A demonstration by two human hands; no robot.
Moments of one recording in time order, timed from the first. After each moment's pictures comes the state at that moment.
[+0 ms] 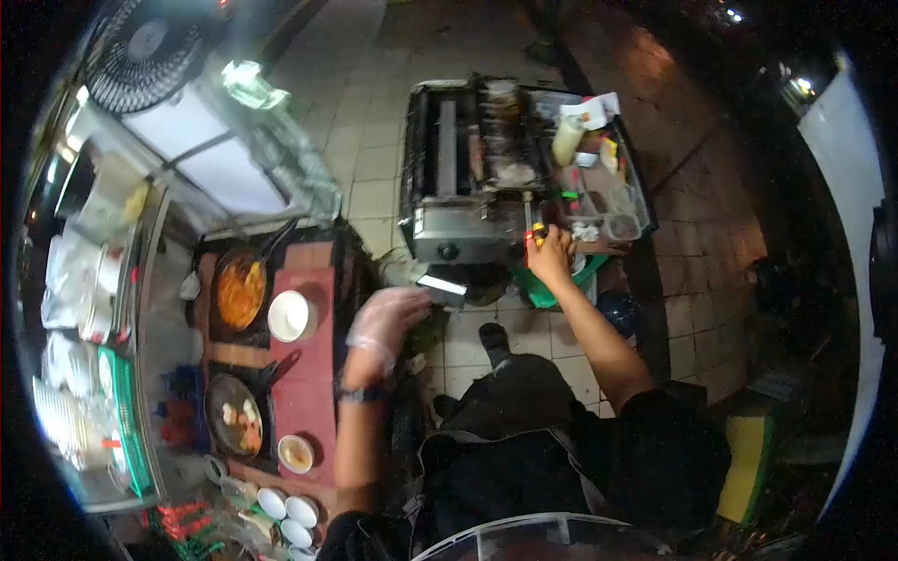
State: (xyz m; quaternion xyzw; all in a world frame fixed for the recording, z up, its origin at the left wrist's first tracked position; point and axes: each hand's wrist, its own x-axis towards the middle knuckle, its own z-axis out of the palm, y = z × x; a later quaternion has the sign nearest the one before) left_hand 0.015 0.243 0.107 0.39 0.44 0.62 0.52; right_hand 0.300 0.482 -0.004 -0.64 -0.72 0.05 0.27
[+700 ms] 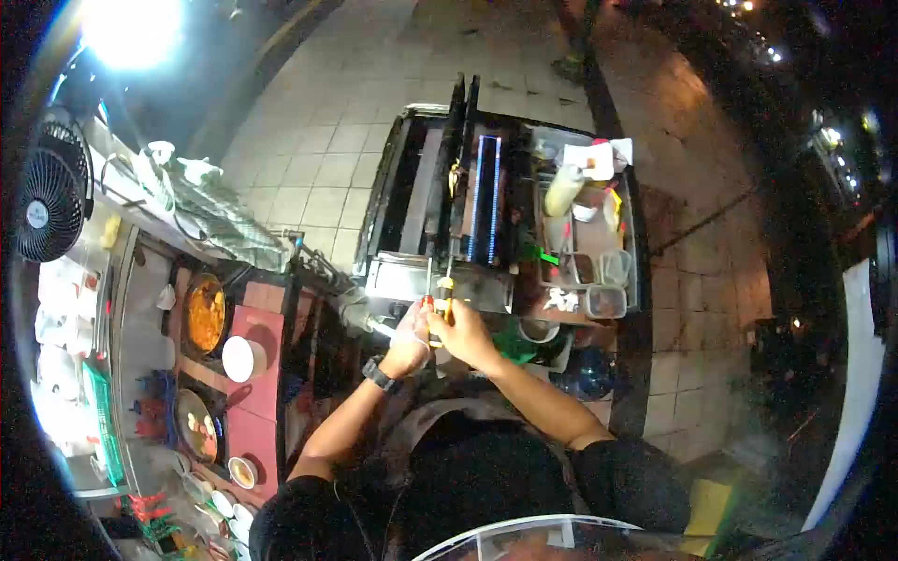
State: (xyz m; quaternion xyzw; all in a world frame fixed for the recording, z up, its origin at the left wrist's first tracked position) left_hand 0.136 0.451 0.039 0.41 0.60 0.54 0.42; right_hand 0.262 0.525 0.068 -0.44 -0.70 0.51 0.23
